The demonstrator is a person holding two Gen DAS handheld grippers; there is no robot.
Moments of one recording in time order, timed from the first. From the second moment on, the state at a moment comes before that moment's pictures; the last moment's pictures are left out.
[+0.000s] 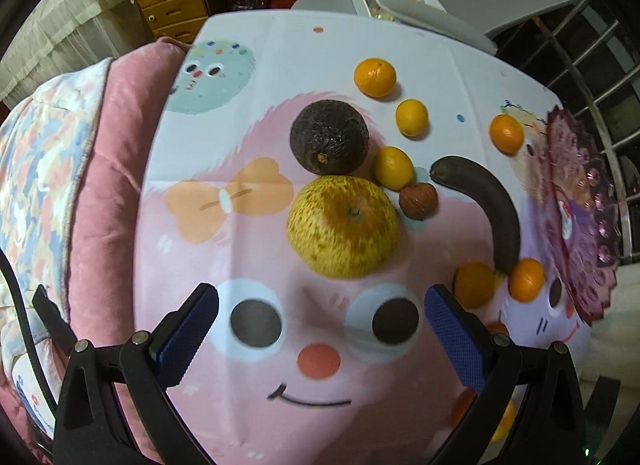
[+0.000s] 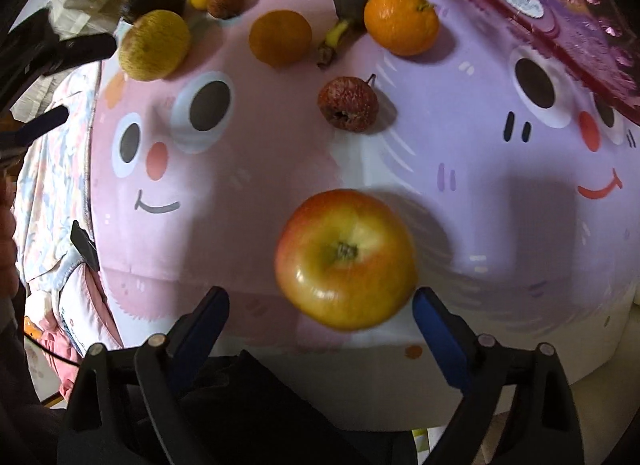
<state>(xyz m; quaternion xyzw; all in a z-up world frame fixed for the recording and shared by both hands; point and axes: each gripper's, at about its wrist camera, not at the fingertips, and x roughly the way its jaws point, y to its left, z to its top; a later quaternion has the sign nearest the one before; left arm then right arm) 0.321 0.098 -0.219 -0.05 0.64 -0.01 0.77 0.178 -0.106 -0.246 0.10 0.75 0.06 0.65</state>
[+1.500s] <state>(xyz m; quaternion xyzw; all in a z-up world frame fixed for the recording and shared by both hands) 0.220 0.106 -0.201 -0.07 0.62 -0.07 0.78 0.126 -0.065 -0.236 0.12 0.70 0.06 0.70</state>
